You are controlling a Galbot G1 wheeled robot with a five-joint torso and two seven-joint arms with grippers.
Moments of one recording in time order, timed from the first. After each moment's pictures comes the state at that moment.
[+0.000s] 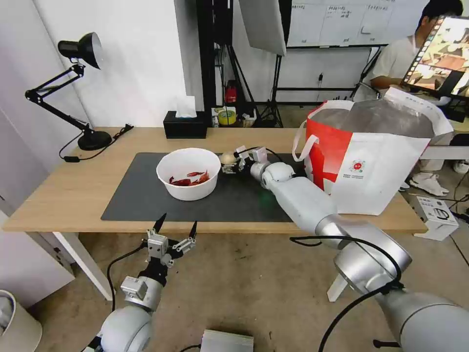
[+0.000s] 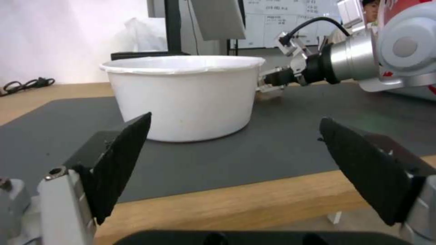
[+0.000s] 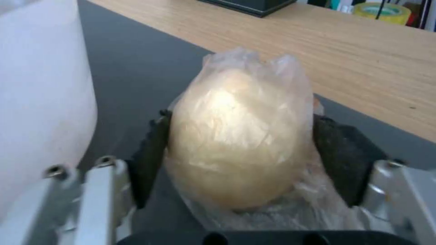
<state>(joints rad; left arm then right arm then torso) 1.45 -1.01 -0.25 -1.98 -0.34 -0.24 -0.20 -0.07 1.48 -0.31 0.54 0.58 -0.10 -0.35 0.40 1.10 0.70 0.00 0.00</state>
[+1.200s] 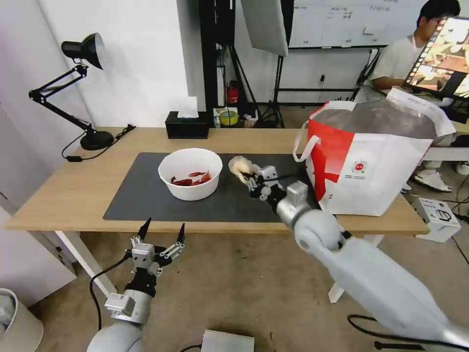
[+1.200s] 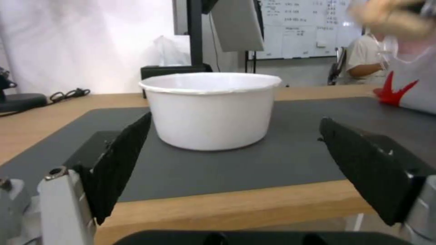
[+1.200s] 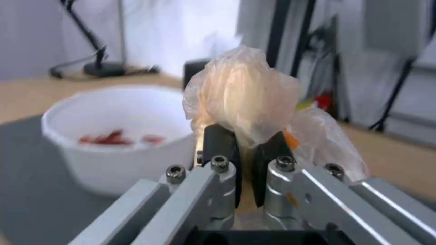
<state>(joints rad) 1.60 -1.10 -0.37 -2.07 -0.26 -0.26 -0.20 -0.70 0.88 -0.14 1.95 0.66 -0.21 0.21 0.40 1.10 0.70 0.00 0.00</state>
